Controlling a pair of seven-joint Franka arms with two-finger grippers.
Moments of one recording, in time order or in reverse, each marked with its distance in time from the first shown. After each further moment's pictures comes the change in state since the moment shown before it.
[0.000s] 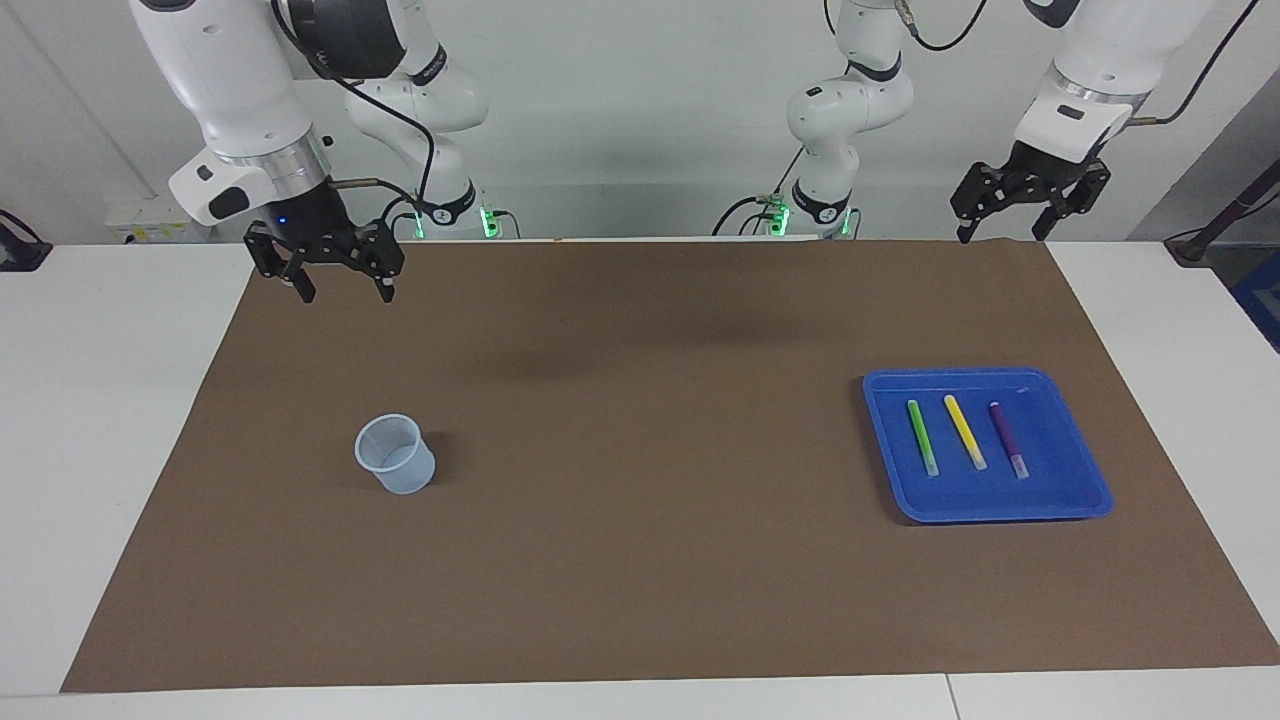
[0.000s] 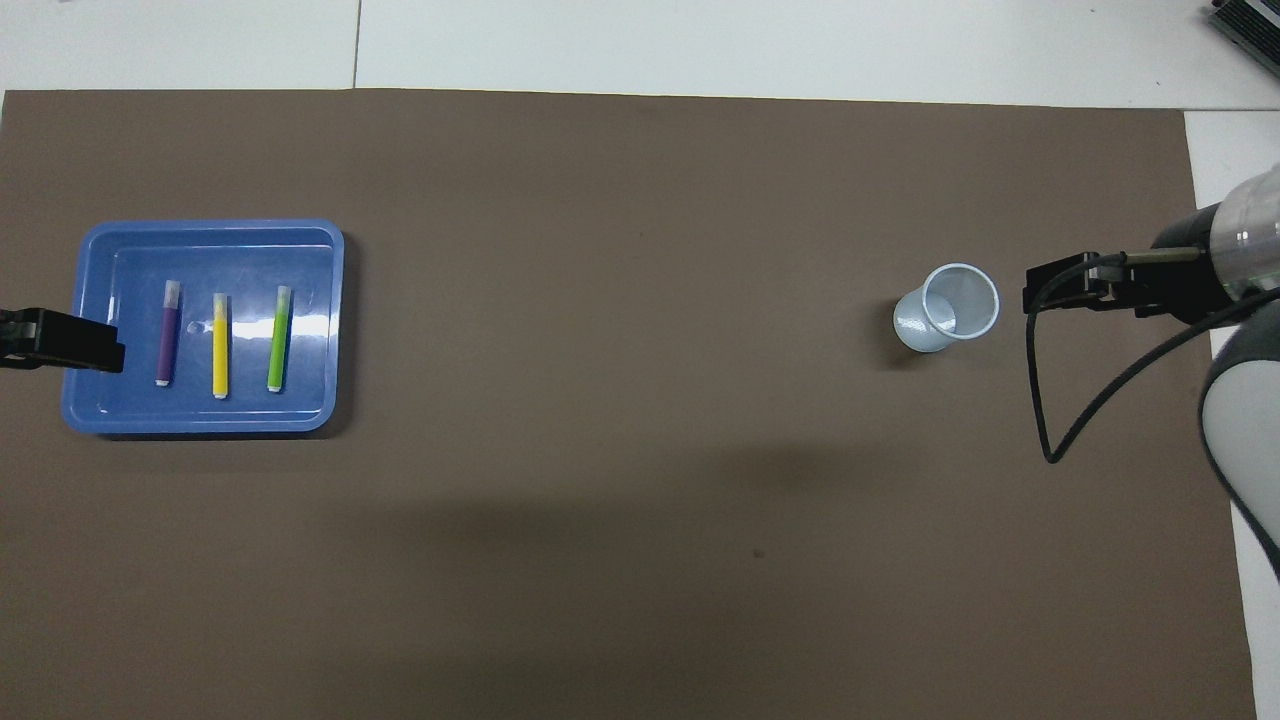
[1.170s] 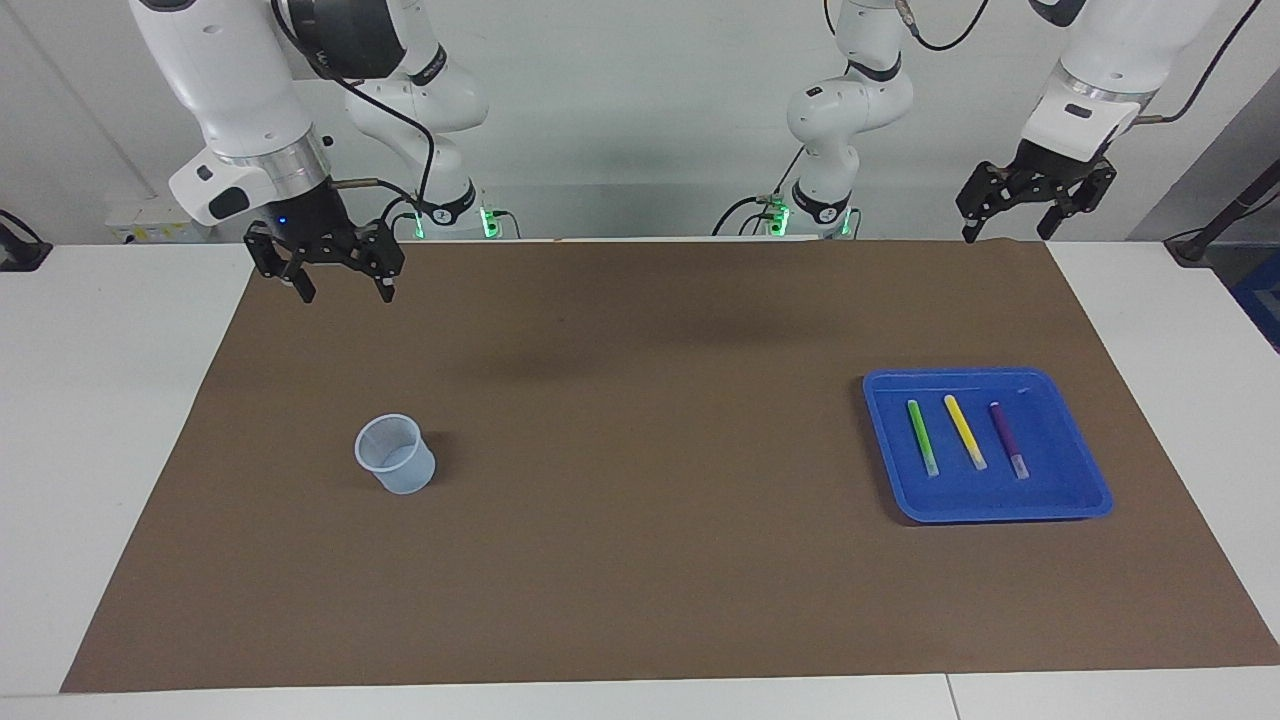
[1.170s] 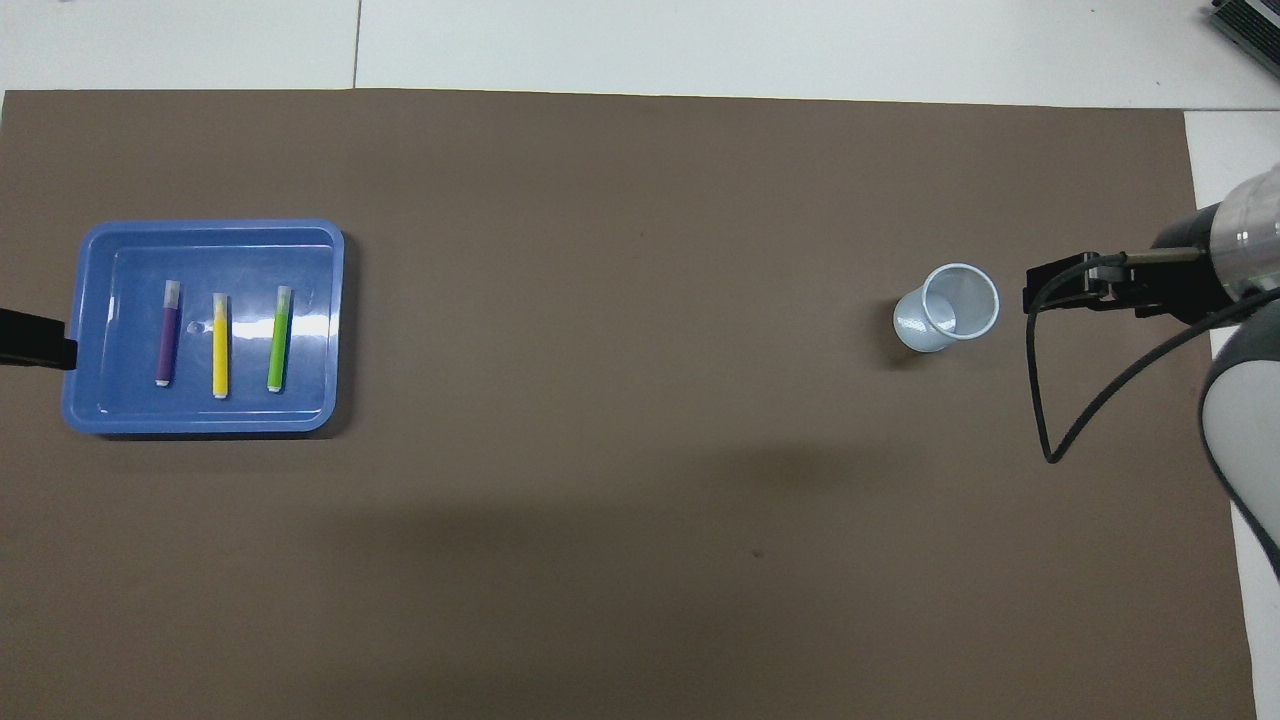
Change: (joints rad) left arm 0.009 -0.010 0.064 0.001 0.001 0.008 -0.003; right arm 0.000 0.000 0.000 0.000 0.000 0.000 0.000
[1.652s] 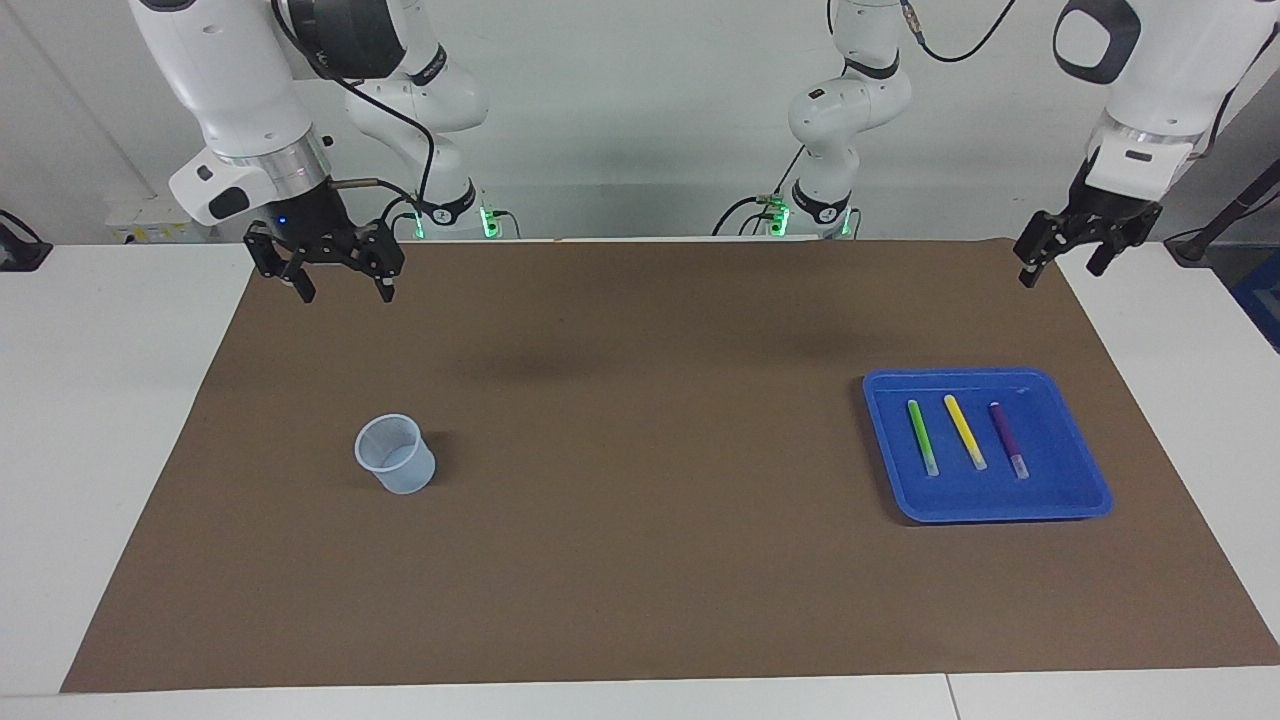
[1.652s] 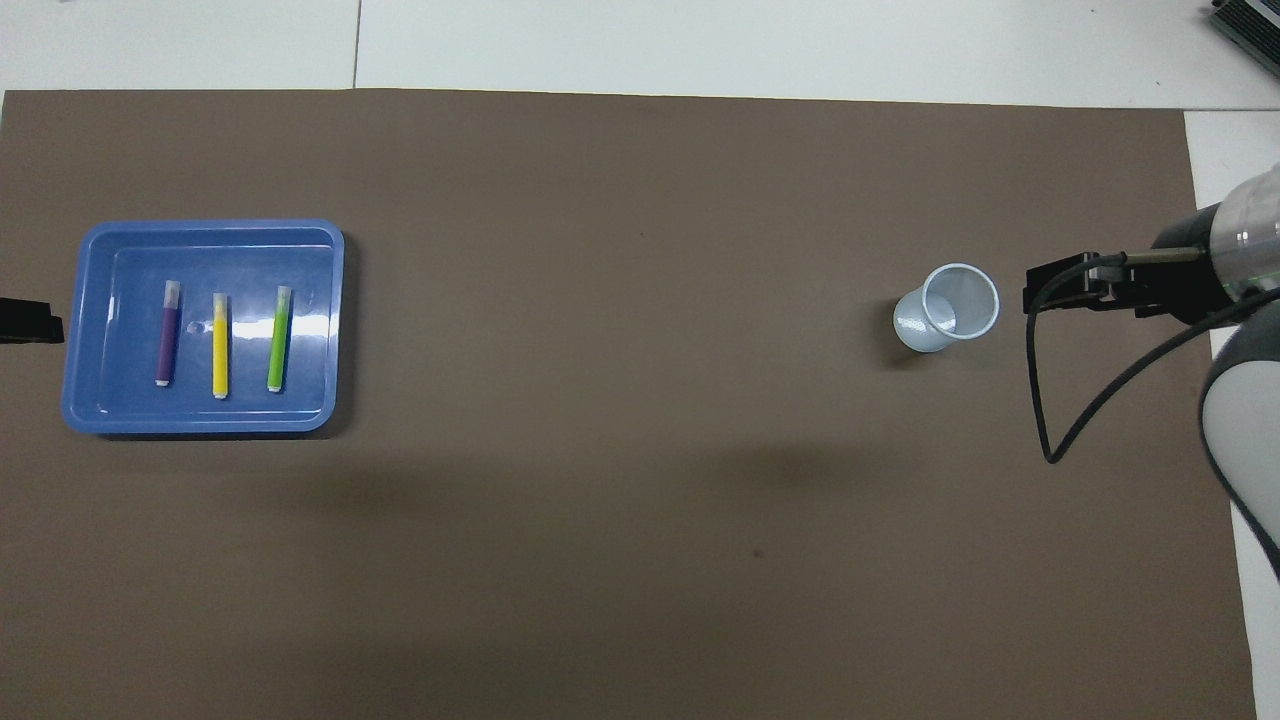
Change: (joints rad) left arm 0.075 -0.024 0.016 -0.272 0.000 0.361 0.028; right arm 0.000 0.000 0.000 0.000 0.000 0.000 0.000
